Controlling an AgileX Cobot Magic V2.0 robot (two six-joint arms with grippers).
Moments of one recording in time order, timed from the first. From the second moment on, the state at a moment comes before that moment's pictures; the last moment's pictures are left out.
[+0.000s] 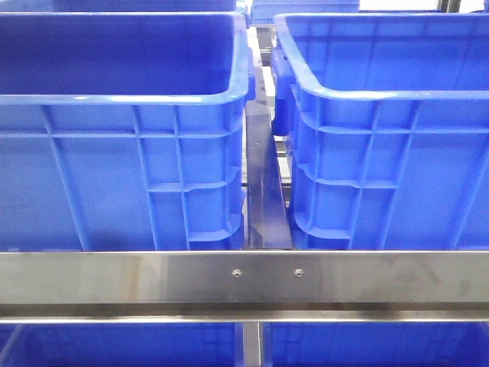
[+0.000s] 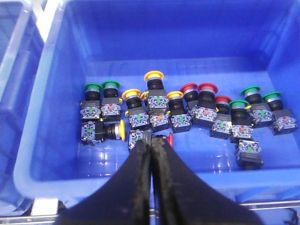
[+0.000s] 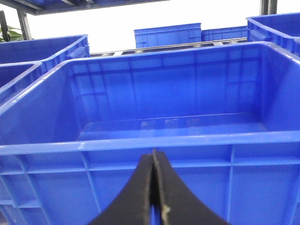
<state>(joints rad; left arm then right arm) -0.03 0.71 -0.89 -0.04 0.74 -0.01 0.06 -0.01 0.03 -0.01 -0.04 0.13</state>
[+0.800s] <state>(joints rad) -0.03 0.93 -0.95 -0.06 0.76 -0.01 0.06 -0.01 0.03 -0.01 -0.04 0.13</state>
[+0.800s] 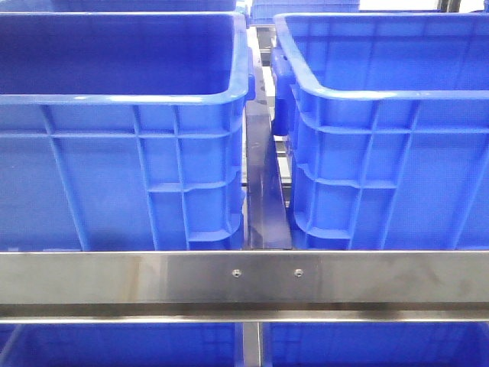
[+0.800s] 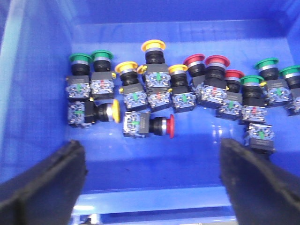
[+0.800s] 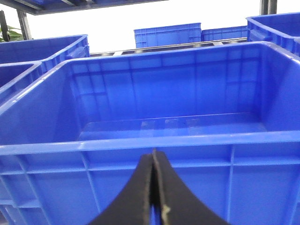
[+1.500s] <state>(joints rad) -0.22 1.45 -1.24 -0.23 0.73 0.22 0.06 -0.01 0.03 -0.01 -0.04 0.13</state>
